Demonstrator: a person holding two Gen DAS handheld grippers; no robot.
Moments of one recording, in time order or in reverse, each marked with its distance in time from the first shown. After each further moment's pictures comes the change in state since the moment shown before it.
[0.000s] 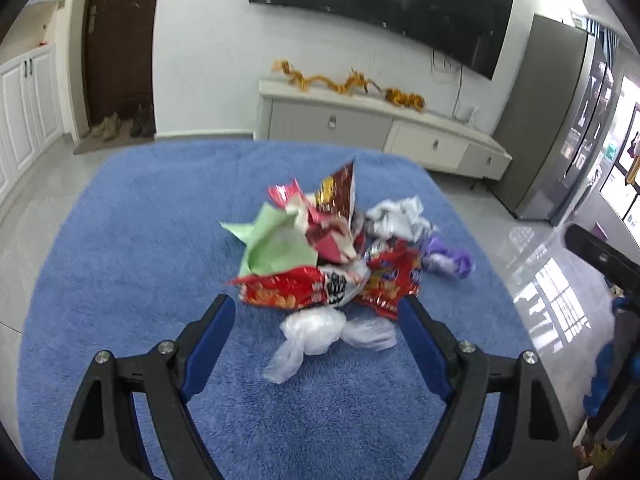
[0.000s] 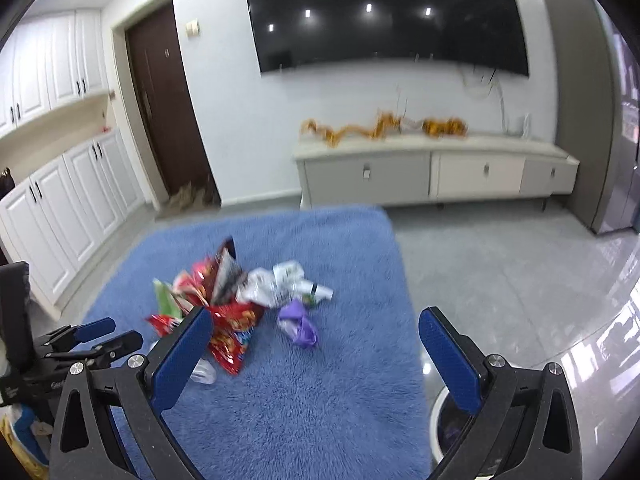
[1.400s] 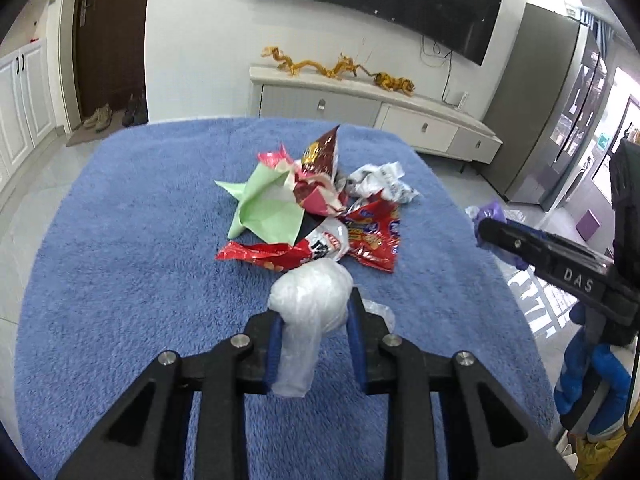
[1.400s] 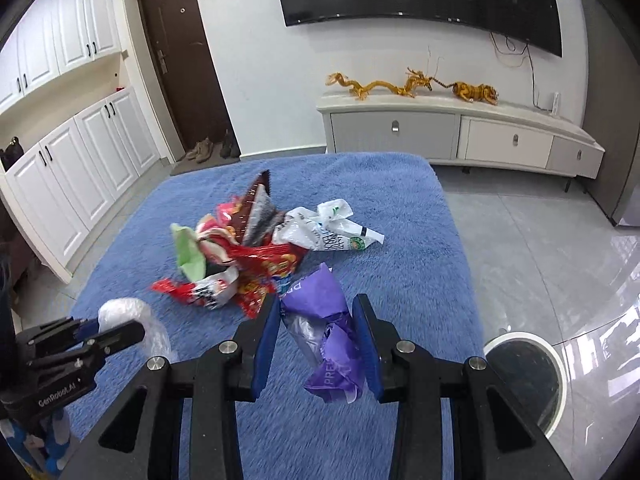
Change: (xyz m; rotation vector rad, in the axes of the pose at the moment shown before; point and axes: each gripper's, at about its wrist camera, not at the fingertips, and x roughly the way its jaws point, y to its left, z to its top) left arm -0.051 -0.006 -0.035 0.020 0.028 -0.023; right arm 0.015 0.044 -0.029 -0.052 0.134 0.047
